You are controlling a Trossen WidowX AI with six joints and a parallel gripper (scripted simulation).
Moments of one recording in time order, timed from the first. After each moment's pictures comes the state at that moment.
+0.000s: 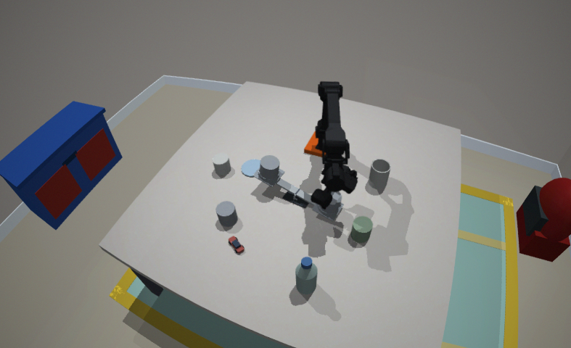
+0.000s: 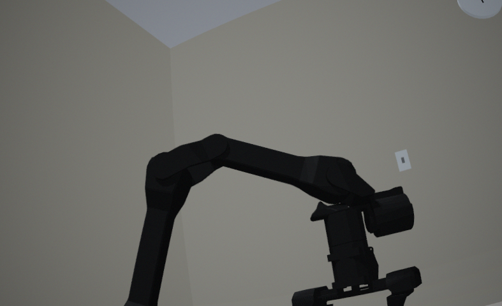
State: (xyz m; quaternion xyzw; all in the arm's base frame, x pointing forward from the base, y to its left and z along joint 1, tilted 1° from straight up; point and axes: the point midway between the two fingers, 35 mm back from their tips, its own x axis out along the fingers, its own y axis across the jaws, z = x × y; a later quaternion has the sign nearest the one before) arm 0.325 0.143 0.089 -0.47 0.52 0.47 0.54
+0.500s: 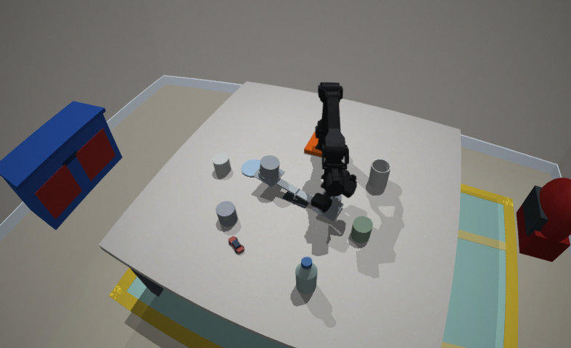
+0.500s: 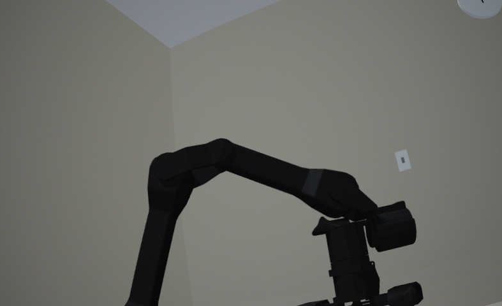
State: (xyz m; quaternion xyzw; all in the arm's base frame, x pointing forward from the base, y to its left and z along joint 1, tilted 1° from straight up) arm 0.323 0.143 0.066 -0.47 0.52 0.47 0.53
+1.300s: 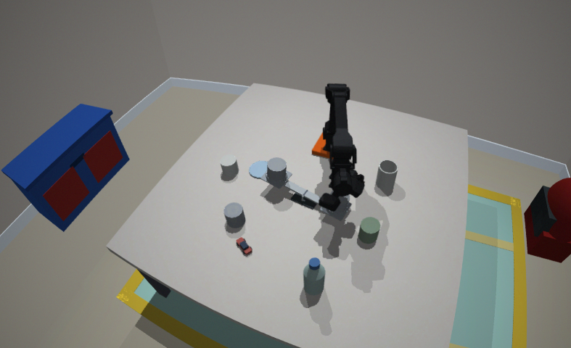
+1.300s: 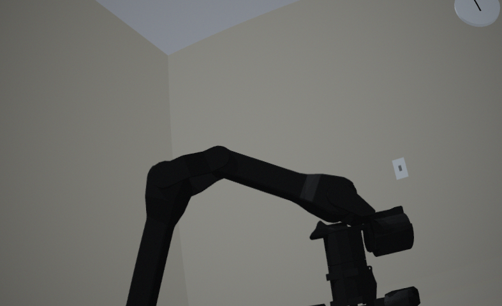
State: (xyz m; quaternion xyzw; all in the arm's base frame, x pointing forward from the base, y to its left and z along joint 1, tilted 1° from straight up) arm 0.324 0.143 0.073 -0.47 0.52 0.47 0.53
